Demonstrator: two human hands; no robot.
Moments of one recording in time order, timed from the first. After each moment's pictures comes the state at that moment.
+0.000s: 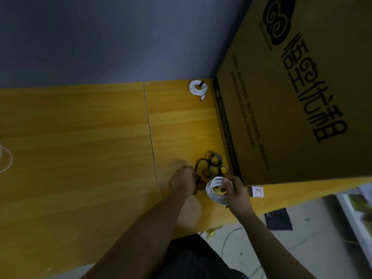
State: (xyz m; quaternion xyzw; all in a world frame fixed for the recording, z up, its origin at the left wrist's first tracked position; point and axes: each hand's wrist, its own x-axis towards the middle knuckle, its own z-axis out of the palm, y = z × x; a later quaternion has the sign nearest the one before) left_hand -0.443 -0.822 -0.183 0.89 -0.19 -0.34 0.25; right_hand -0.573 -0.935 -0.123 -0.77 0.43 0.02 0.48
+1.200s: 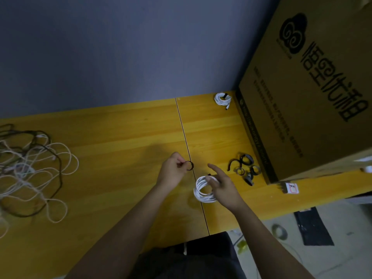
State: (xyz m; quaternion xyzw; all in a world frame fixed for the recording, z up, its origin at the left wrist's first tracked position) left_hand -0.386 -0.663 -0.099 0.85 -0.12 -0.23 0.46; right_hand -0.512 -0.803 -0.117 -0.78 0.26 0.05 0.57
